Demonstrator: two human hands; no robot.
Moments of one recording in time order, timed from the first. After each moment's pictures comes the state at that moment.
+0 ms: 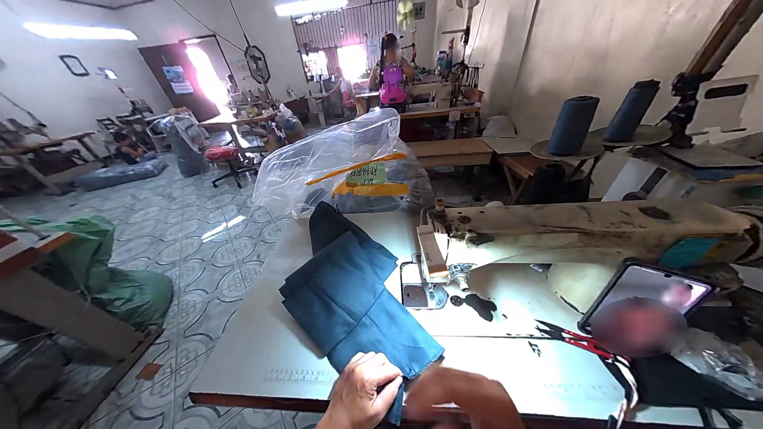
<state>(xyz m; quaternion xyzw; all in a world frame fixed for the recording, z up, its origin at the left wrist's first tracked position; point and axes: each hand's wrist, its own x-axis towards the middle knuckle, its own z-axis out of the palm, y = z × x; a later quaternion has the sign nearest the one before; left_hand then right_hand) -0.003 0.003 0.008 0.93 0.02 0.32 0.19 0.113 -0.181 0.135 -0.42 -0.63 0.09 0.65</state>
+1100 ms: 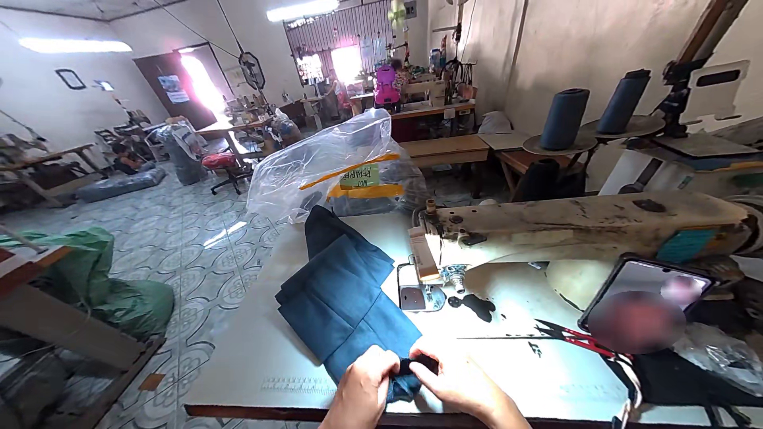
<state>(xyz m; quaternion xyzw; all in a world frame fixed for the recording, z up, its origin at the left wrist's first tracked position) 0.006 -0.015 0.048 0.93 0.12 0.25 0.24 0.180 -0.144 0.045 -0.69 -0.60 0.14 0.38</state>
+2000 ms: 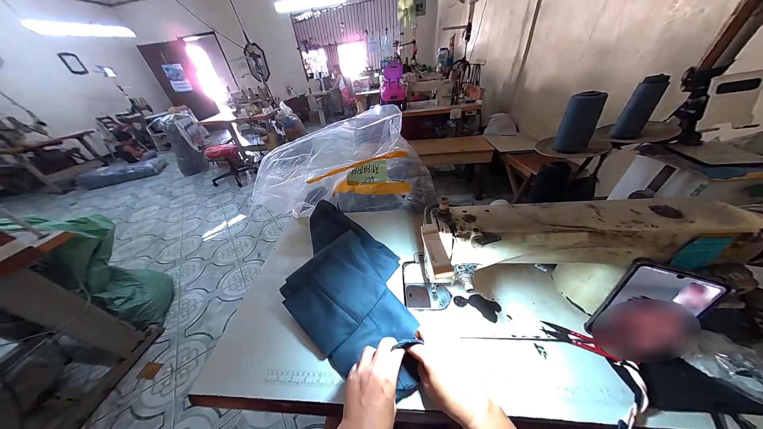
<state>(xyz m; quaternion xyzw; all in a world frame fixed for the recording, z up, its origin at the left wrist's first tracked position) 0.009 -0.043 0.060 0.95 0.23 0.21 0.06 0.155 -0.126 0.029 -0.73 -0.60 -0.09 0.30</state>
